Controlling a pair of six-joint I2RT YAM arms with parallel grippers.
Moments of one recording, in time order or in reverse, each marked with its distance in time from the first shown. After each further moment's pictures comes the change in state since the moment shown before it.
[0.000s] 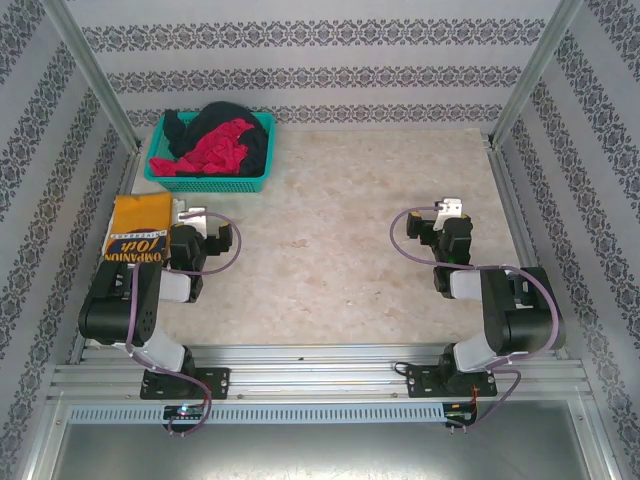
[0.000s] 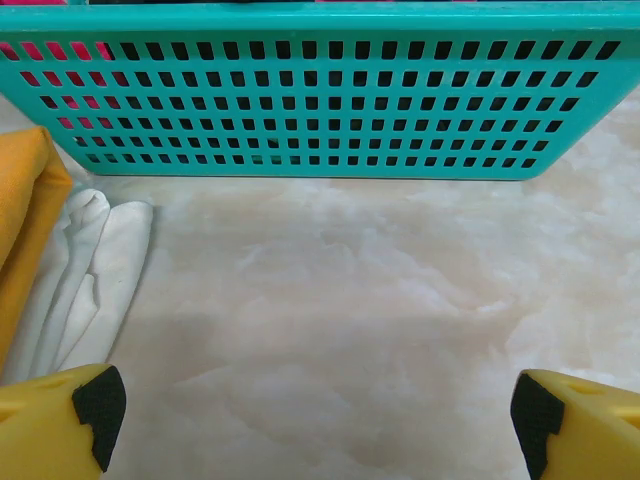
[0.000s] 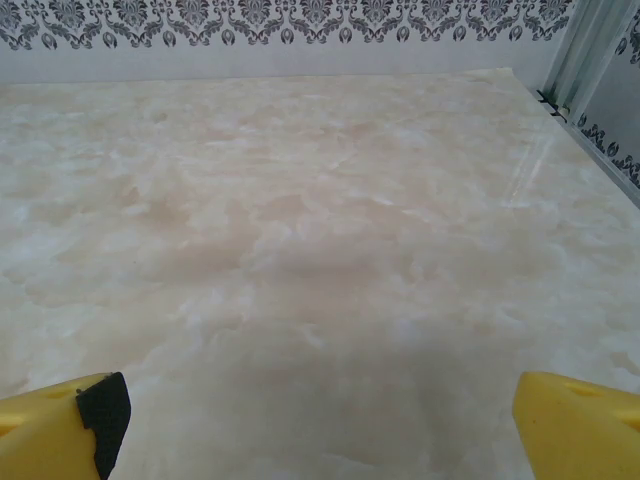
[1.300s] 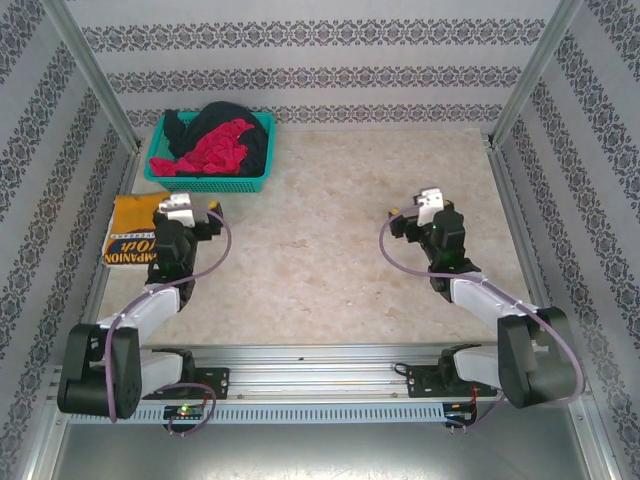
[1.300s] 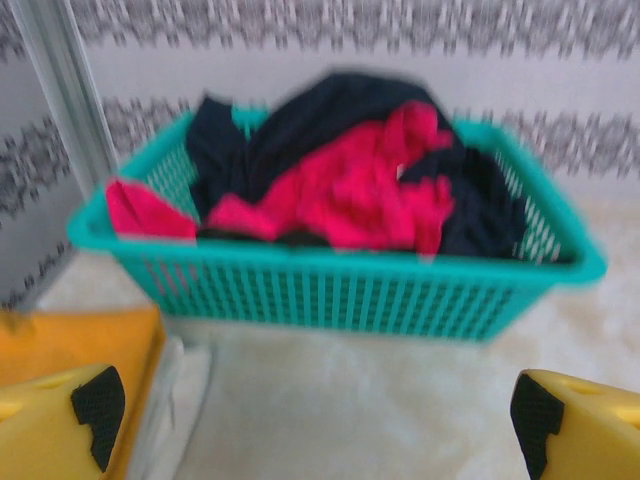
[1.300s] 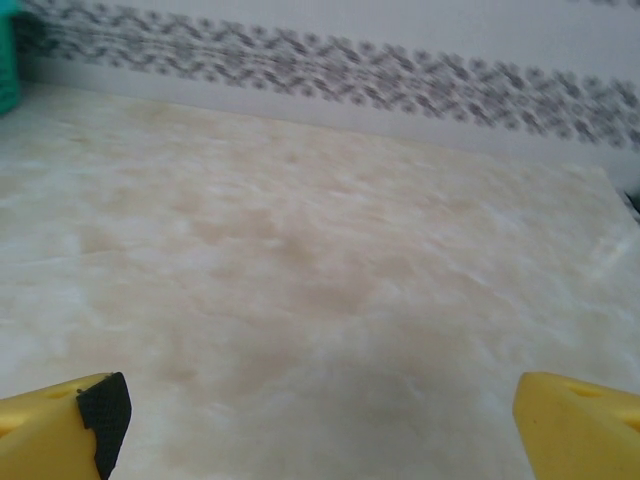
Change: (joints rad) left arm -0.034 -0.413 0.056 -0.232 -0.088 -0.040; right arm 0.185 -0.272 0.096 -0.340 -0.027 -0.127
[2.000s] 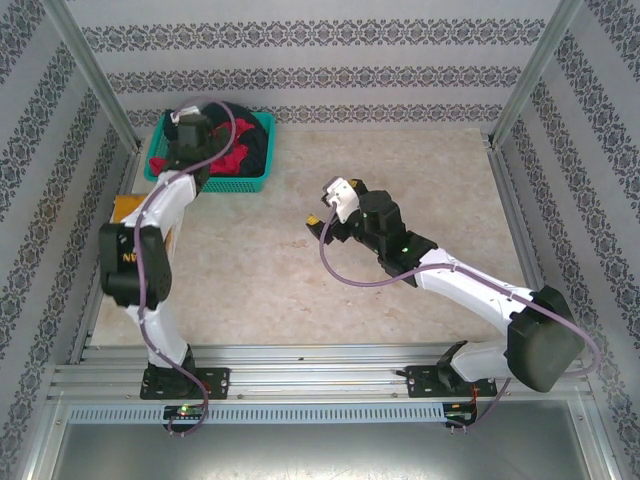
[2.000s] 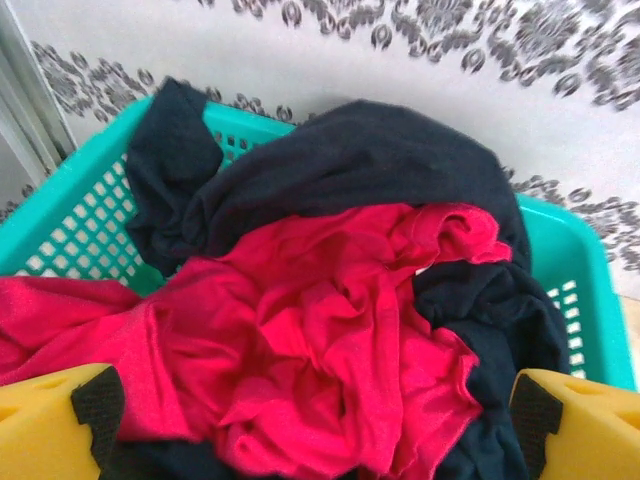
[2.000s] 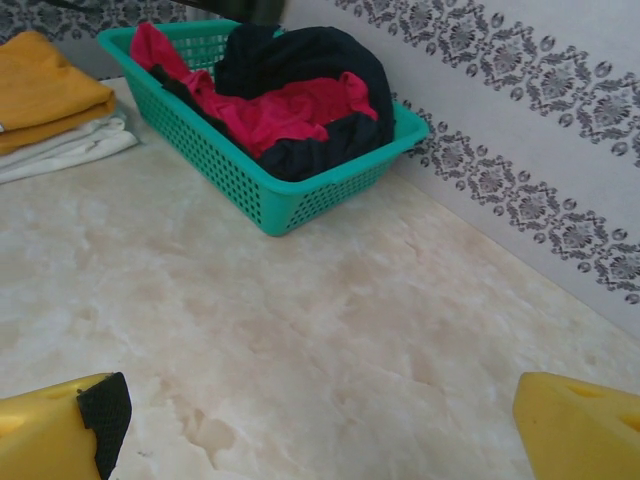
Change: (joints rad) left arm -0.014 0.745 1.152 -0.784 -0.116 -0.245; right arm 0.496 0.105 0.412 -0.325 -0.003 -0.135
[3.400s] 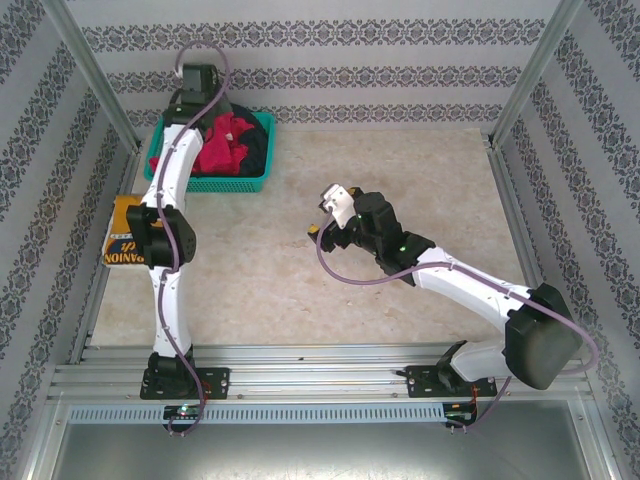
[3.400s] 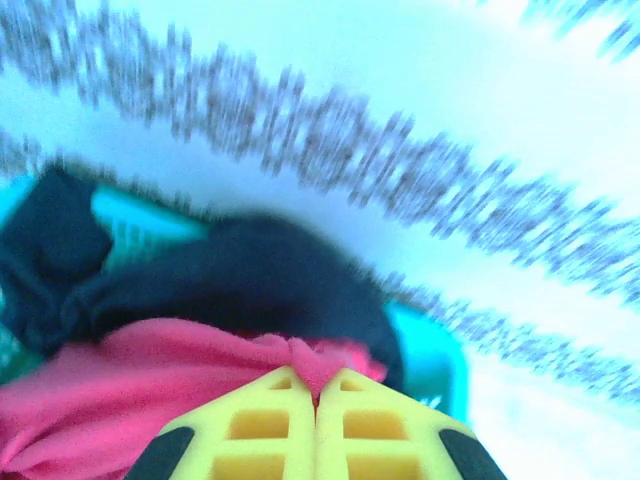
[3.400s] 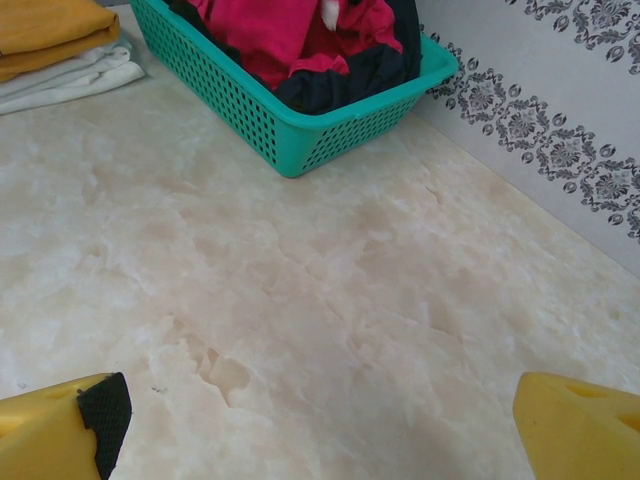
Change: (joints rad) left arm 0.001 0.370 0.888 -0.449 0.100 -0.105; right arm 0.005 0.017 0.012 -0.108 -0.001 -0.003
